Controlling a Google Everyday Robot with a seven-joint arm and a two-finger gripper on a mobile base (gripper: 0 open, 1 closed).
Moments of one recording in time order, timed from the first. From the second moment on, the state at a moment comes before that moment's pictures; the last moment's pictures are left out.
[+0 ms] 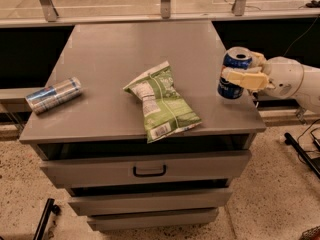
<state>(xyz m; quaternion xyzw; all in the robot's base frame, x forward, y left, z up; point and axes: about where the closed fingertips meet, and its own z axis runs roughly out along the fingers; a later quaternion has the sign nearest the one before) 0.582 -0.184 0.933 -0.43 0.50 0.44 0.62</state>
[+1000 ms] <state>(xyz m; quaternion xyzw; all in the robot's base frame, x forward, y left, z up) 0.561 -0.187 0.910 -0.45 0.47 0.45 0.61</state>
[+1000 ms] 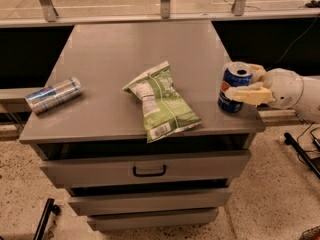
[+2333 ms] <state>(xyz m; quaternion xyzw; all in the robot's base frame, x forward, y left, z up) 0.553 -0.250 0.948 -0.54 0.53 0.32 0.57</state>
